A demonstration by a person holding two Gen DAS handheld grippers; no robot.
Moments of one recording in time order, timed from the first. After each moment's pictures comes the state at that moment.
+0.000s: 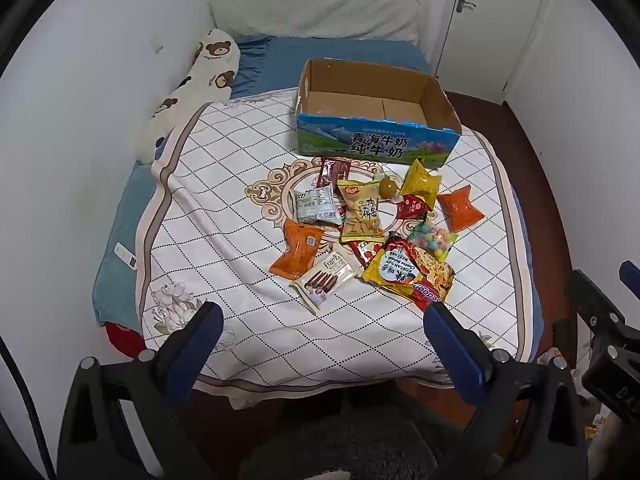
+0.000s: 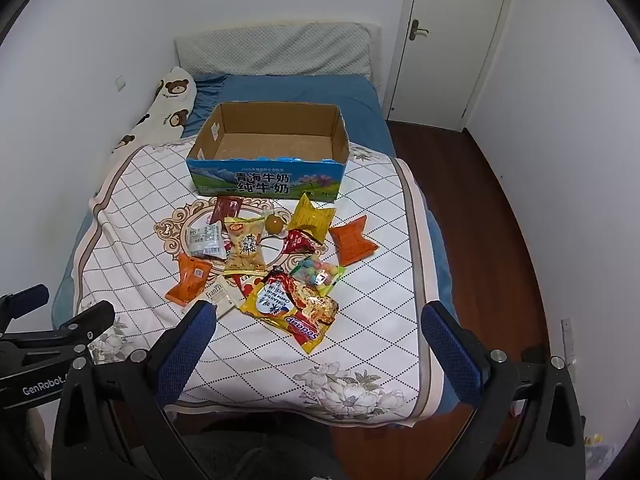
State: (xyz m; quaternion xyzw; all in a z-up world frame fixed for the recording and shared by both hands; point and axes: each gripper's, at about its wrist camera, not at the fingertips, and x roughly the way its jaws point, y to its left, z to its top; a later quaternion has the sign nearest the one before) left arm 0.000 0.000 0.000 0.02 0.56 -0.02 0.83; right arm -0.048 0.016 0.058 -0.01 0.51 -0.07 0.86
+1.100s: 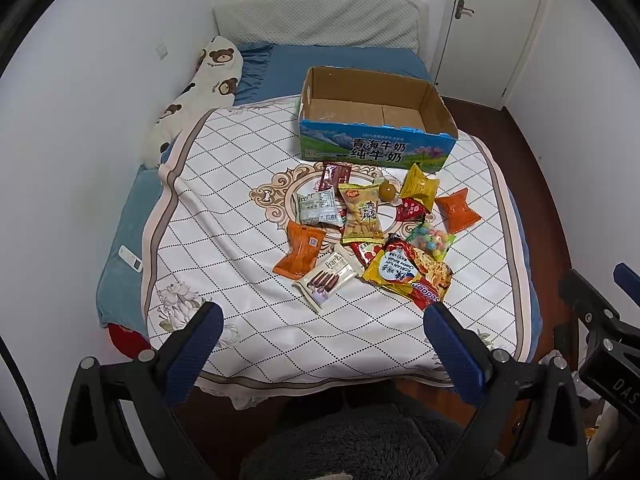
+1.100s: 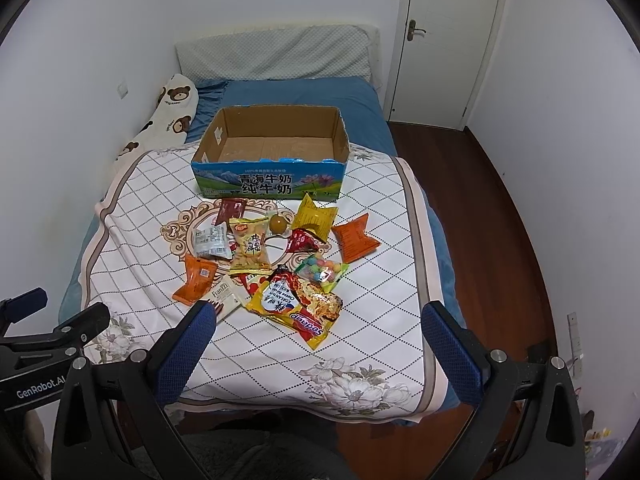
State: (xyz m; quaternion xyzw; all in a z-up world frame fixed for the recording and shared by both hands) left arm -0.002 0.002 0.013 0.02 0.55 -0.02 0.83; right arm -0.063 0.015 0.066 0.01 0.51 -0.07 0.86
